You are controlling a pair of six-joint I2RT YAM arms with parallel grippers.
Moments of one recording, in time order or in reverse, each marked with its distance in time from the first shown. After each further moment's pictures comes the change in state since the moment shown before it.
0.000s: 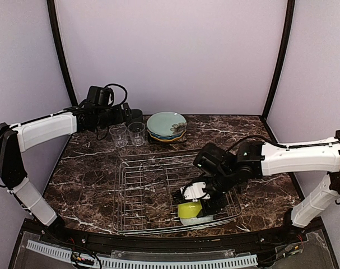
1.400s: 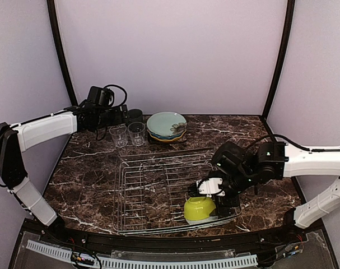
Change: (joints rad) left arm 0.000 0.005 0.010 -0.044 -0.080 0.052; right arm -0.004 -0.189 -0.085 -0.063 0.106 0.137
